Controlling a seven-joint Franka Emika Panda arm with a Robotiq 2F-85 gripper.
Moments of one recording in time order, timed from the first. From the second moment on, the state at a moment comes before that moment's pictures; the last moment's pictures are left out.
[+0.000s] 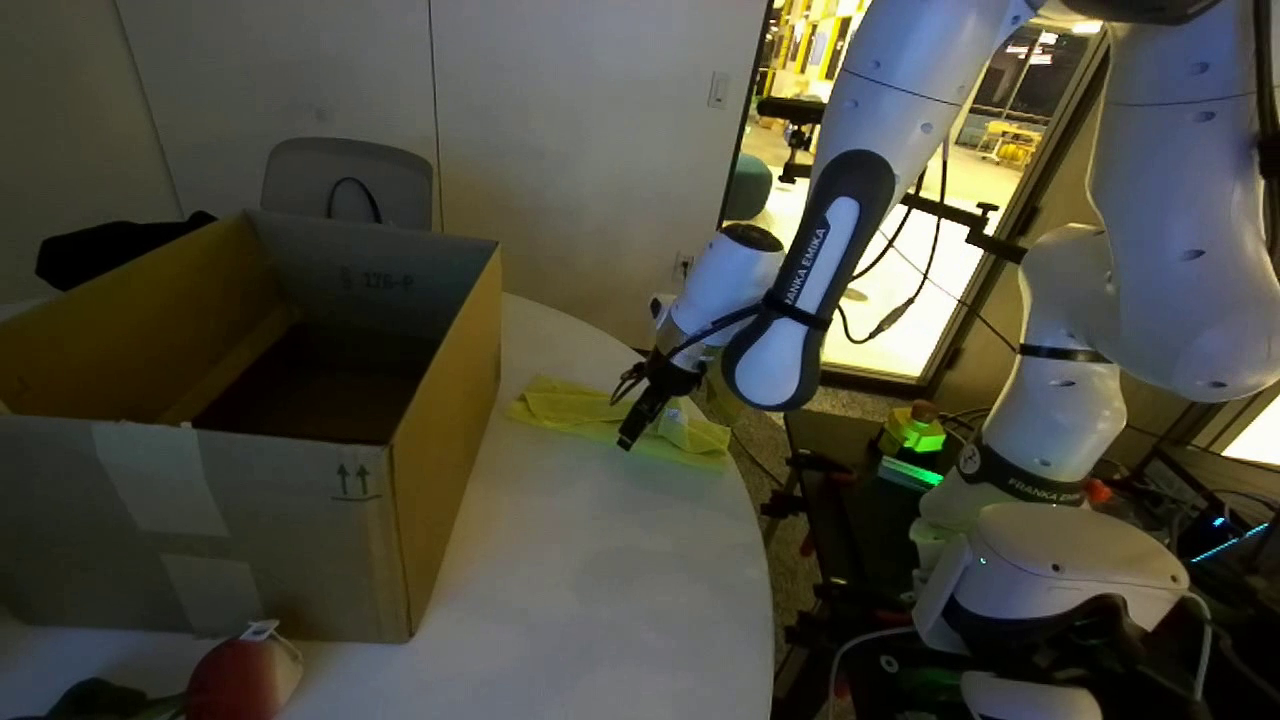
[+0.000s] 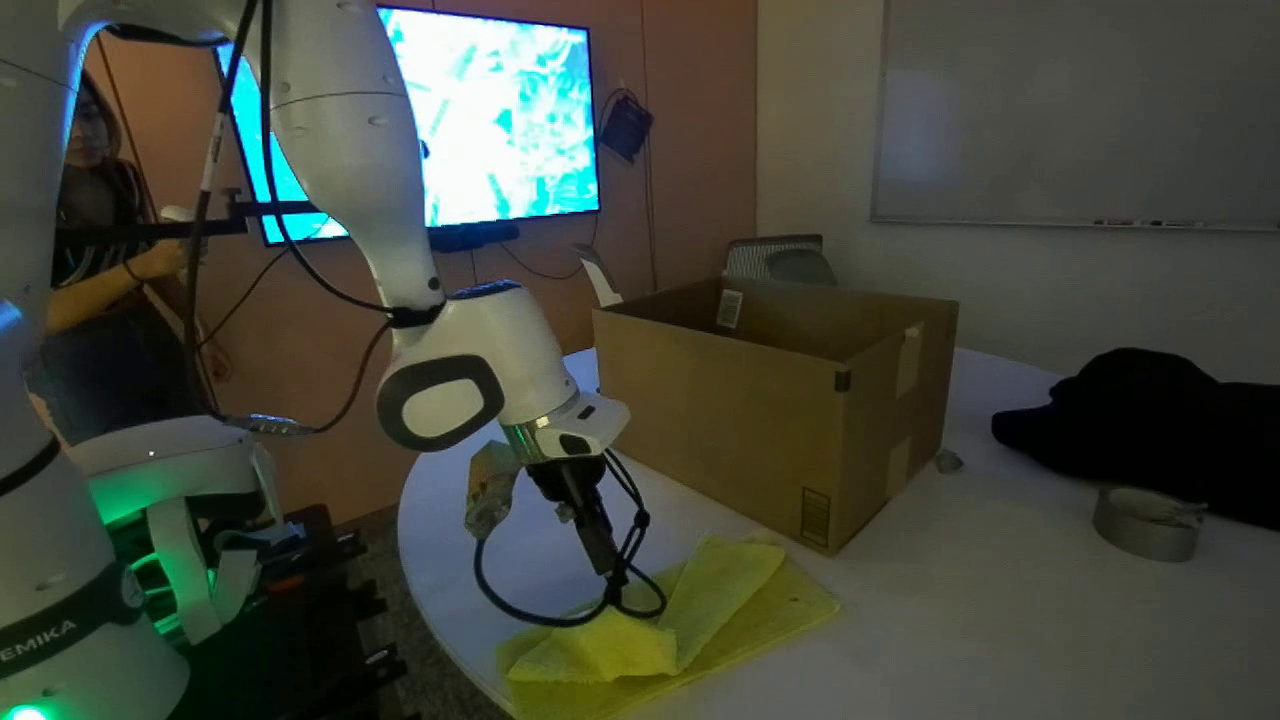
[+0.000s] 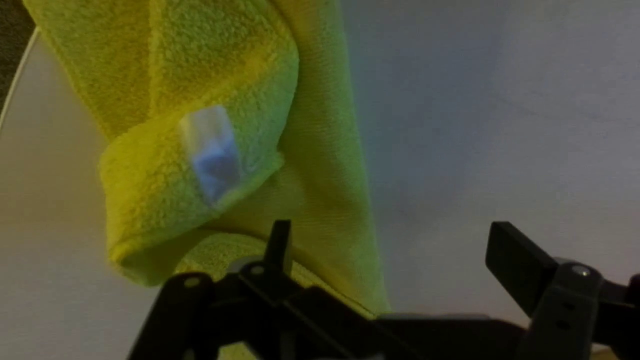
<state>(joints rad) 0.11 0.39 -0.20 -2.65 0.16 3.32 0.06</state>
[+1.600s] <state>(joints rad) -0.23 0.47 -0.04 -2.37 0.01 2.89 -0.15</state>
